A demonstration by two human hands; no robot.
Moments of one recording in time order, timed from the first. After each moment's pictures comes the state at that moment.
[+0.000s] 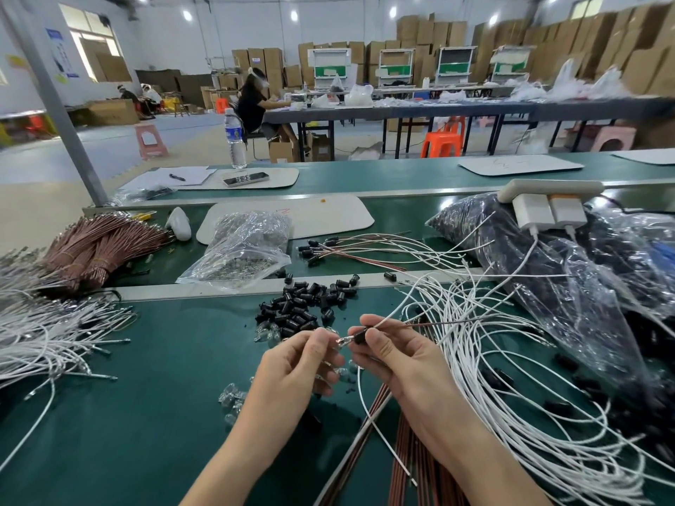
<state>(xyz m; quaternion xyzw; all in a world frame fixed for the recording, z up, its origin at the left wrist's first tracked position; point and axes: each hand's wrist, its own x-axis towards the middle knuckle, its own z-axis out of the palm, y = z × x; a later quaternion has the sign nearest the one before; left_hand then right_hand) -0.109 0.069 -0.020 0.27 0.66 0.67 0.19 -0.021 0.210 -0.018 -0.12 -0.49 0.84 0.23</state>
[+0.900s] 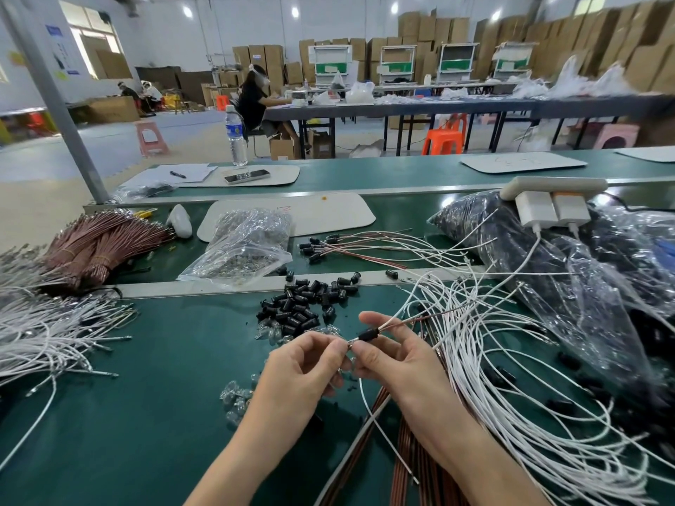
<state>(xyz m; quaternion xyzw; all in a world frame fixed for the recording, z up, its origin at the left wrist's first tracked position) -0.107 0.071 -0.021 0.28 0.68 0.65 0.19 -0.021 0.209 -0.028 -0.11 -0.59 0.78 0.19</state>
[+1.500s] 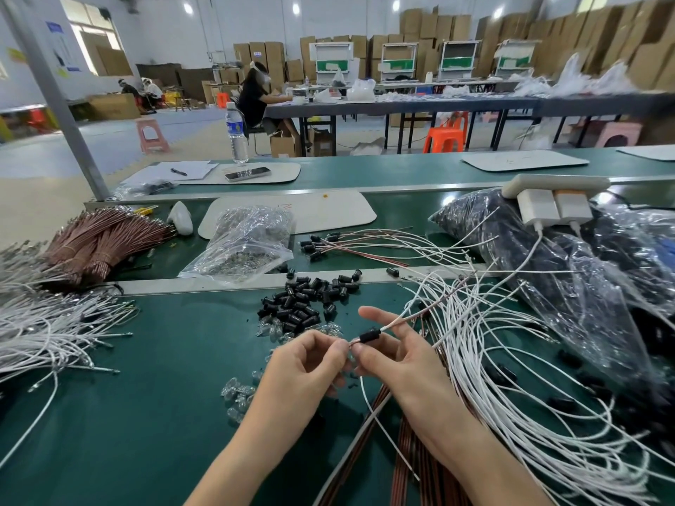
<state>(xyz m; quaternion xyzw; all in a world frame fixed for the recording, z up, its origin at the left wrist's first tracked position) -0.108 0.072 -0.025 0.28 0.69 0.64 0.18 -0.020 0.209 -0.028 -0.13 -0.61 0.76 0.19</state>
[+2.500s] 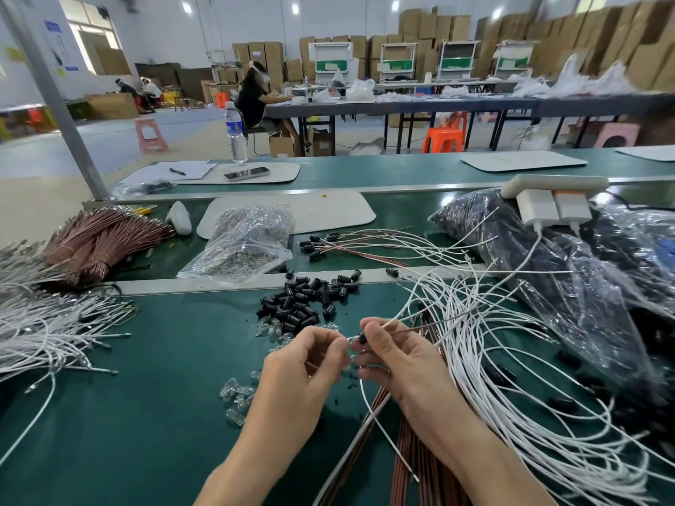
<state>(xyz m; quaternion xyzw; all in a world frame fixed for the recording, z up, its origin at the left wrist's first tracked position) -0.102 0.070 -0.028 0.35 0.74 0.57 0.03 -0.021 0.208 -0.020 -0.14 -0.52 0.82 0.18</state>
